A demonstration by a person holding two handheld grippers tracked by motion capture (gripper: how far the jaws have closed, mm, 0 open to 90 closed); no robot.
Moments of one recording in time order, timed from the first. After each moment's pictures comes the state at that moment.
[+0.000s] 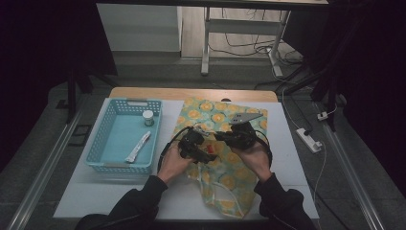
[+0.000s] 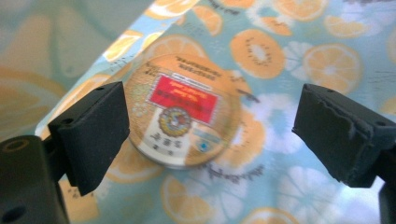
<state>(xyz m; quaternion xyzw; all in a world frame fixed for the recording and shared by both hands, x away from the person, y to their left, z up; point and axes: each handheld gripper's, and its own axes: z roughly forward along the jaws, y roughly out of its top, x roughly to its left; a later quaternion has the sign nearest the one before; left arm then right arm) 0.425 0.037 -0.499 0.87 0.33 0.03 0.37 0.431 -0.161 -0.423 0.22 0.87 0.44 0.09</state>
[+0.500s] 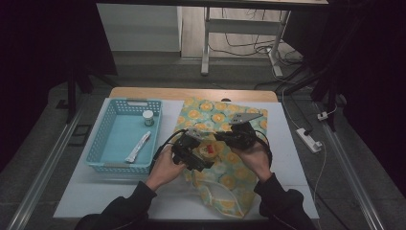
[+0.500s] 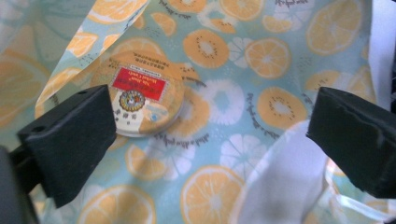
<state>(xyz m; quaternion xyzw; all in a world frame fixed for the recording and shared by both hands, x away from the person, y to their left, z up) 0.390 0.052 -0.473 0.87 0.30 0.02 0.39 0.431 -0.161 -0.424 0.22 0.87 0.44 0.09</state>
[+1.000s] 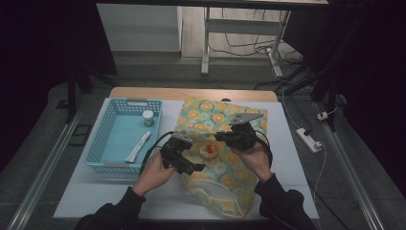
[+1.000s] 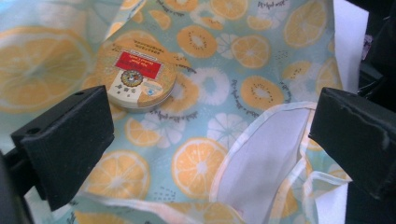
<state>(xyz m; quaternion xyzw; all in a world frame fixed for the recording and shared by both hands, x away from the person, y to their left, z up) 0.371 0.082 -0.463 0.86 0.31 0.01 0.41 0.430 -0.162 -0.424 0.22 0.87 0.44 0.09</state>
